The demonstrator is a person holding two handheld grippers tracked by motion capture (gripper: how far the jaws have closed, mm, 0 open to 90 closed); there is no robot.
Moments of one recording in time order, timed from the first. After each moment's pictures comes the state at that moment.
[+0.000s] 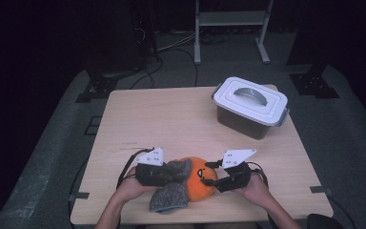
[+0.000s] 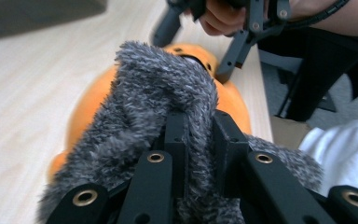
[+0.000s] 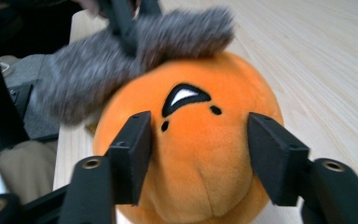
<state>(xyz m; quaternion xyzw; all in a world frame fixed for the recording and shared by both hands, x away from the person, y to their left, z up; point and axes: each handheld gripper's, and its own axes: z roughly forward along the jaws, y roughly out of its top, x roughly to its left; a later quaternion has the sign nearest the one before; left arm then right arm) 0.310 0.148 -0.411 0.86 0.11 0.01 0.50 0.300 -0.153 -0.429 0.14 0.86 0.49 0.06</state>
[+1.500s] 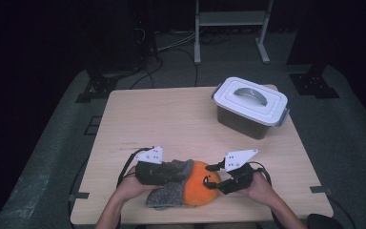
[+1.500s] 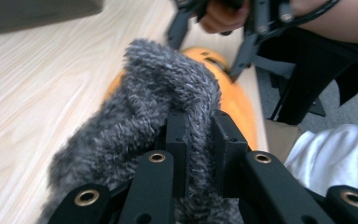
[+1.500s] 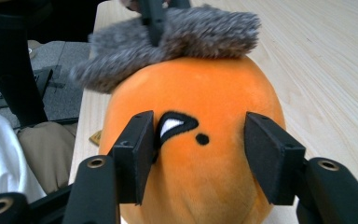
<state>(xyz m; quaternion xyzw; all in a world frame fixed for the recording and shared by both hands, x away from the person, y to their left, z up) 0.316 0.150 -0.417 0.86 0.11 -0.03 0.49 0.298 -0.157 -0.426 0.10 0.87 0.48 0.05</state>
